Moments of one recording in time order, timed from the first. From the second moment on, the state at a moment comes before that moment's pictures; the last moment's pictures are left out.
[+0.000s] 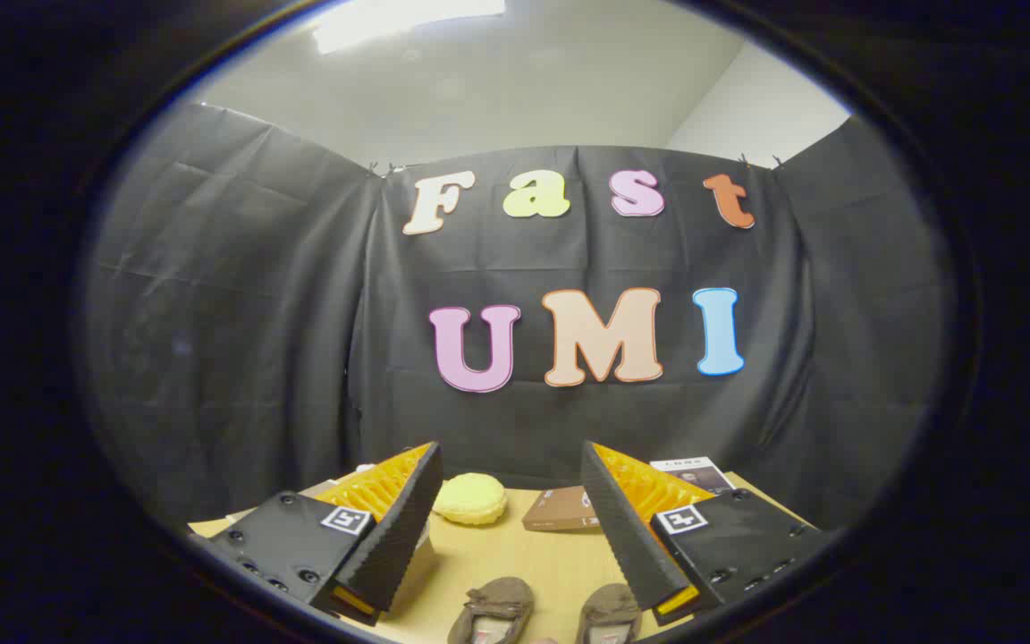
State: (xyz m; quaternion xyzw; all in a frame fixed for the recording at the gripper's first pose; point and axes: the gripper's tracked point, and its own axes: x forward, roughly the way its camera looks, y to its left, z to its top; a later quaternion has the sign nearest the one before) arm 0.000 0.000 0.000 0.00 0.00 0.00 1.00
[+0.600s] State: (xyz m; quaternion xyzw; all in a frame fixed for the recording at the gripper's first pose) arm -0.007 0.002 0.002 -0.01 0.00 0.00 1.00
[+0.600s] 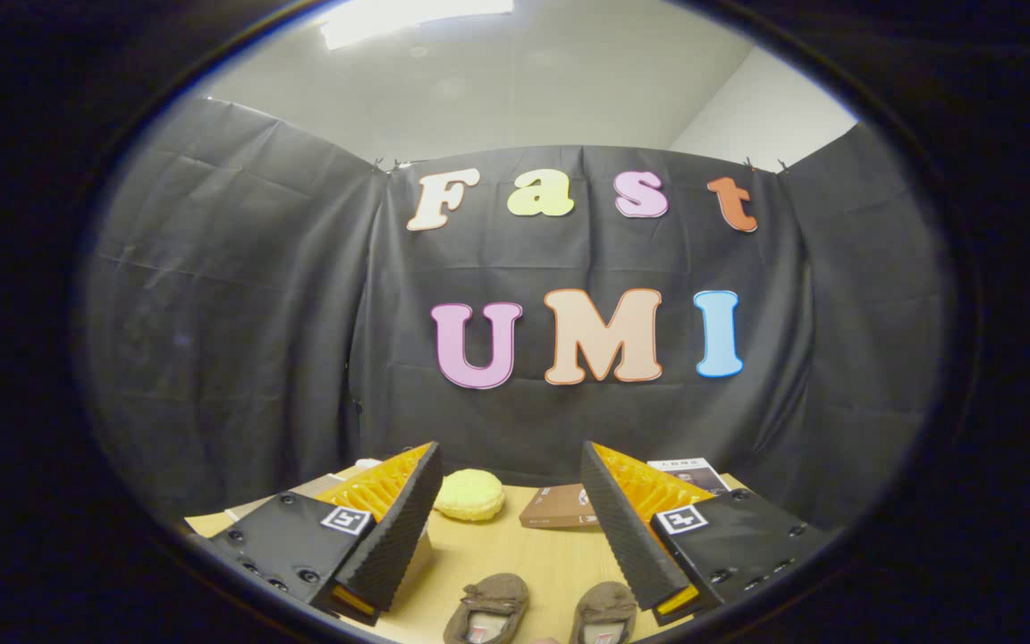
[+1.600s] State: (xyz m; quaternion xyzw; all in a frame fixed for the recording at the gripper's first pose) arm 0.003 0.046 -0.095 0.10 0.12 0.10 0.98
